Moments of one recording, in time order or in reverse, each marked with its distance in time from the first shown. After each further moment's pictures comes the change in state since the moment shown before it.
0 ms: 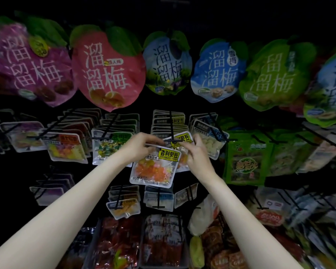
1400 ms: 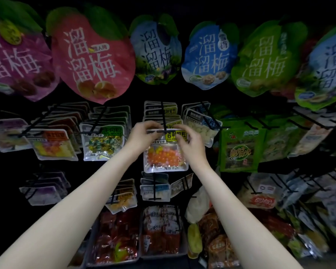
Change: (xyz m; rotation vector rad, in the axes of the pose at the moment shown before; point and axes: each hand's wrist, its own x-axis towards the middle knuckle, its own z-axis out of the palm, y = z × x) left_hand 0.016 0.017 0.033 -0.365 0.257 -0.077; right_hand 0.009 0.010 0.012 0.206 0.214 0.092
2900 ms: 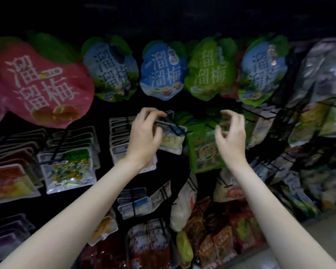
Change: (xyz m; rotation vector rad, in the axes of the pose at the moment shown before) left_hand -0.007 0.075 0.048 0.182 0.111 0.617; right_hand -0.025 -0.007 -0.144 -0.327 0.562 -0.165
